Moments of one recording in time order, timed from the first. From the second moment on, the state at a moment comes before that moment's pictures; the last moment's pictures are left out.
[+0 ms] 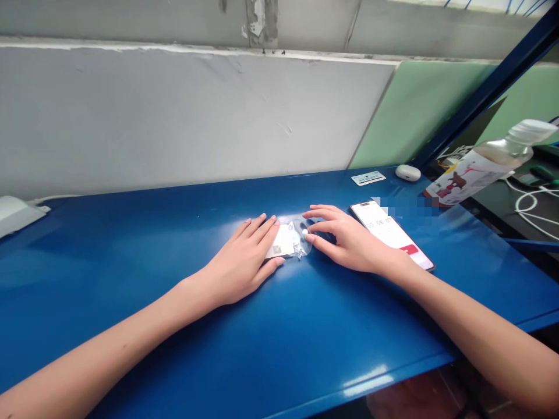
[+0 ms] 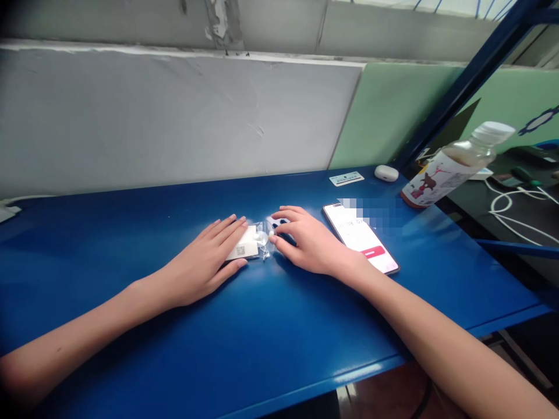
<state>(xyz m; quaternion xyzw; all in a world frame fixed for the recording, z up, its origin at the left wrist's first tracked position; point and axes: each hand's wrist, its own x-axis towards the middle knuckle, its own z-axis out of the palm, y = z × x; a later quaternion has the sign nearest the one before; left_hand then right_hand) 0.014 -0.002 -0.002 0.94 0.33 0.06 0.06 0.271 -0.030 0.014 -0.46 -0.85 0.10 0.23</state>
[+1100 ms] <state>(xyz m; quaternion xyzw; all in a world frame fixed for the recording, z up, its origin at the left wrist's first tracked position) 0.014 -0.001 -0.007 0.94 0.32 0.06 0.04 0.248 -0.045 0.001 -0.39 -0.89 0.03 0.24</state>
